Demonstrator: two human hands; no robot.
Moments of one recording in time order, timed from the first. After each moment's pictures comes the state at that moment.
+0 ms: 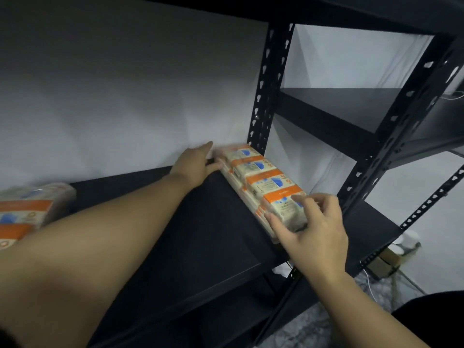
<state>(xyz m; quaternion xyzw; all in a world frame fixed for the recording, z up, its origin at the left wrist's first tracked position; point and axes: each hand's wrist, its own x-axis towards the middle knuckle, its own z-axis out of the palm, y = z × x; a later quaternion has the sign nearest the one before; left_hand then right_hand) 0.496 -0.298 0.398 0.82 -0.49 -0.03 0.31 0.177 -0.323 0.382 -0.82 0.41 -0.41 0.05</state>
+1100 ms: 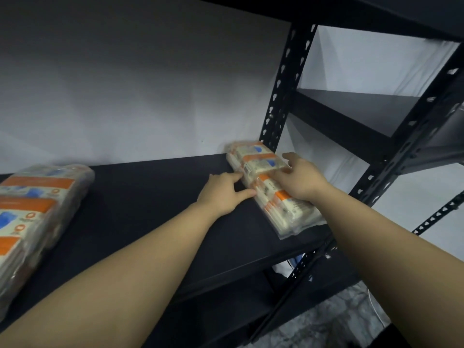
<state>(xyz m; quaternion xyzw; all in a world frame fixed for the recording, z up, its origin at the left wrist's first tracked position) 0.410 -0.265 0.376 0.79 -0.48 -0.14 0.35 0.256 -0.401 0.450 -0.89 0.39 -0.14 0.19</state>
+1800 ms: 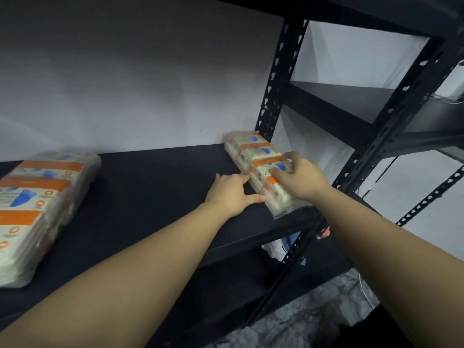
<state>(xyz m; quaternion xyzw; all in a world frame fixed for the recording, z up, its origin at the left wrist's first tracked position) 0.352 -0.233 0.396 0.81 -0.48 -0.17 0.28 0.221 -0.372 0.443 -0.89 0.40 -0.15 0.17</state>
